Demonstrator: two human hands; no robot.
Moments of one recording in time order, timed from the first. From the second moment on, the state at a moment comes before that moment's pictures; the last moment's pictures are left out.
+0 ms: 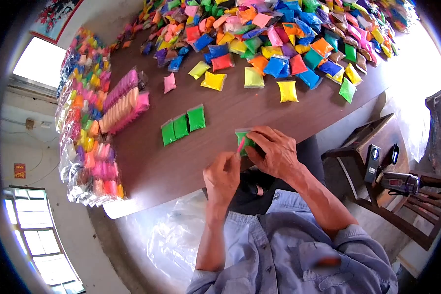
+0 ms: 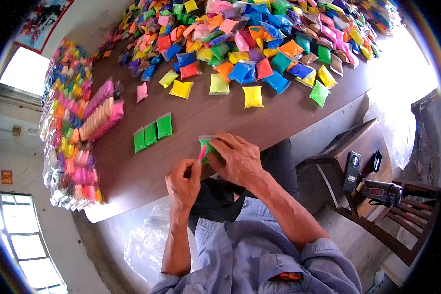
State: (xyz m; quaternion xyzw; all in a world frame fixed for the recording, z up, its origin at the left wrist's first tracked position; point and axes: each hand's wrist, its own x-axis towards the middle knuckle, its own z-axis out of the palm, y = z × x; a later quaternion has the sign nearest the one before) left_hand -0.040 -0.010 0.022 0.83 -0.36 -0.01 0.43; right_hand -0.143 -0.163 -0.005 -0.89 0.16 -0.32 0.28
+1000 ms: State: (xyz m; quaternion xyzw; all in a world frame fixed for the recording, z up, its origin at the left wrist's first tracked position) left_hand 0.106 0.150 -0.012 0.91 -0.12 0.23 0.33; right_hand -0.143 -0.143 0.019 -0.92 0.18 -0.26 0.21
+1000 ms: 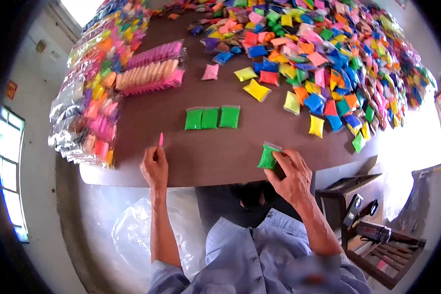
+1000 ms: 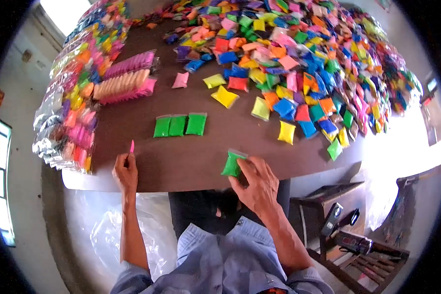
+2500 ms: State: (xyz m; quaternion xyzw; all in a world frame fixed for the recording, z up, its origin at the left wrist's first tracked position) left_hand 0.115 0.162 -0.014 0.82 -0.07 0.18 0.53; right_hand 0.083 -0.072 0.005 -0.95 -0.02 -0.28 0.12
